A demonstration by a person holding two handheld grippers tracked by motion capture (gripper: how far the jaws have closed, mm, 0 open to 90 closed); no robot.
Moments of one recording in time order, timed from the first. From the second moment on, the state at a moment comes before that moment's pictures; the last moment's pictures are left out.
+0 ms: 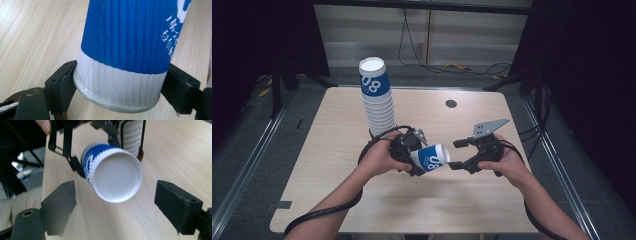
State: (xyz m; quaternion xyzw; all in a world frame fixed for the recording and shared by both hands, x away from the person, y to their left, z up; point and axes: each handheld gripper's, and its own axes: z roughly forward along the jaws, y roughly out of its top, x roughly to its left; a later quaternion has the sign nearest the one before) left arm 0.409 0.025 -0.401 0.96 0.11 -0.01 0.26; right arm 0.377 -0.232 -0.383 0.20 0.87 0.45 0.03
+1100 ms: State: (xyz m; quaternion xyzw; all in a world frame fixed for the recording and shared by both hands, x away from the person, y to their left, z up) left arm 0.404 -0.006 -0.396 0.98 0.06 -0.01 0.17; right arm 0.373 -0.216 -0.381 0.15 0.94 0.31 0.05
